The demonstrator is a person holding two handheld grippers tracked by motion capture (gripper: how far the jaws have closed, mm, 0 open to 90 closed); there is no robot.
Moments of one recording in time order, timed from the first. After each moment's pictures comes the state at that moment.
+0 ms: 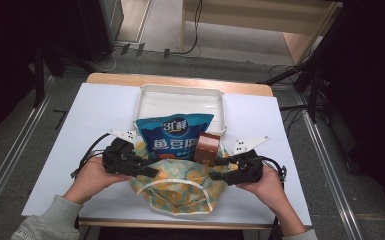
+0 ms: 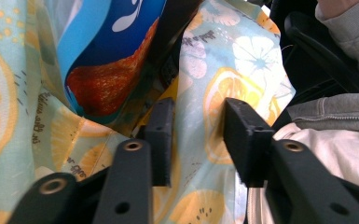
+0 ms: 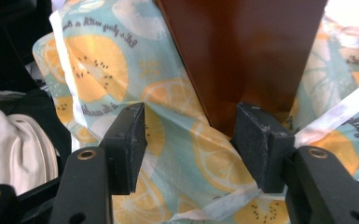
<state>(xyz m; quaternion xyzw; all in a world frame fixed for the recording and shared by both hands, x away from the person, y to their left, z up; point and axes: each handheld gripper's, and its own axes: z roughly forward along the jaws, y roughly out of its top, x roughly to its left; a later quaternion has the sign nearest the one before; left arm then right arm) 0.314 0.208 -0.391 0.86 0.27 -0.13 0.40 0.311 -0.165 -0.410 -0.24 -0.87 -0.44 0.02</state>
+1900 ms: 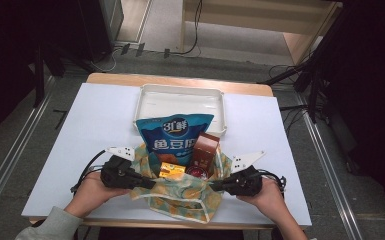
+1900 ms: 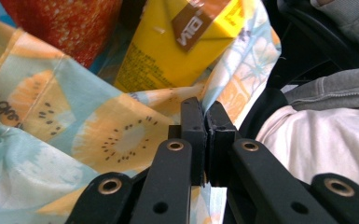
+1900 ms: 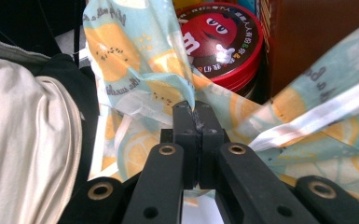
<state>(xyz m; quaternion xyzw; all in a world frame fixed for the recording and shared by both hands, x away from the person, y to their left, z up) 0.289 0.213 -0.425 0.86 0.26 -0.14 0.41 0.284 -0.166 -0.433 -0.19 -0.88 -0.42 0.05</state>
